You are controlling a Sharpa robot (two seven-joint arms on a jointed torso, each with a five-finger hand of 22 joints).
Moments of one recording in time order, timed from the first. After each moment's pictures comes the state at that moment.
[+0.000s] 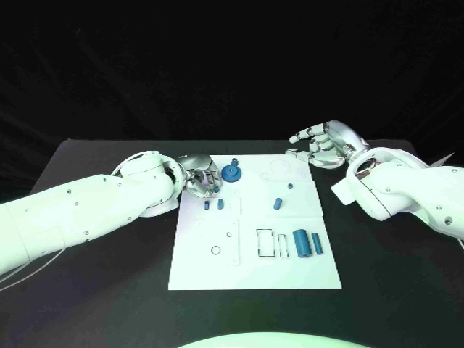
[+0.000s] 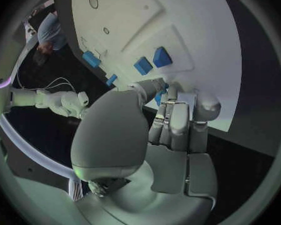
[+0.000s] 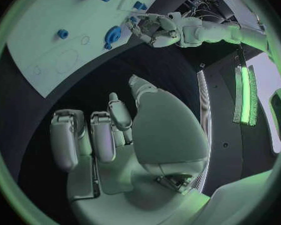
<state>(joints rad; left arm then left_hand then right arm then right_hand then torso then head) 1.22 -0.63 -0.04 1.33 -1.34 -0.06 -0.17 1.42 -0.24 0.63 0.08 0.16 0.84 0.14 0.20 0.35 0.96 0.10 0.46 0.20 1.36 0.03 1.39 1.03 0.12 1.23 0.13 1.26 1.05 1.33 -0.94 -0.16 1.59 -0.81 -0.59 0.01 1.35 -0.17 0.25 0.28 0.17 0.87 0.17 0.12 0.34 1.30 0.09 1.24 1.26 1.46 0.01 1.51 1.31 0.01 1.47 0.11 1.48 1.31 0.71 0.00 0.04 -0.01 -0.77</state>
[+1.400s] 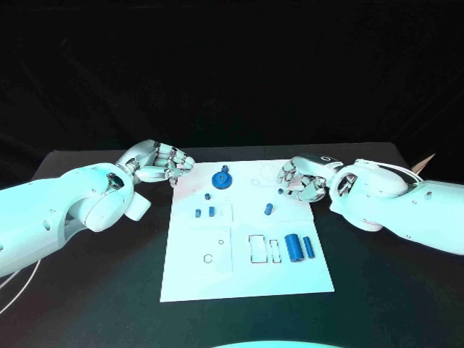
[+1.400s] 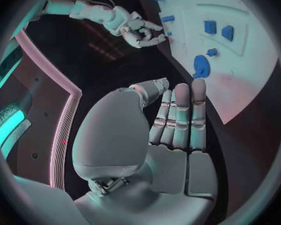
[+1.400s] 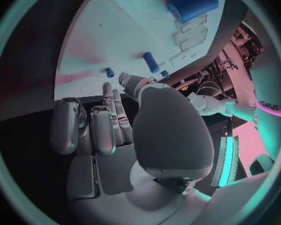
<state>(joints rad) 1.22 -0.86 -0.01 1.46 -0.51 -0.21 0.16 1.42 -0.20 0.63 0.00 0.16 0.86 0.20 0.26 0.37 0.83 0.15 0.49 0.21 1.02 0.06 1.15 0.55 0.18 0.92 0.15 1.01 0.73 1.27 -0.90 -0.17 1.53 -1.52 -0.33 -0.11 1.39 -0.27 0.57 0.14 0.08 0.95 0.15 0.22 0.35 1.05 0.09 0.20 0.26 1.46 0.01 1.37 1.28 0.07 1.45 0.10 1.24 1.31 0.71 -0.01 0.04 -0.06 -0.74</state>
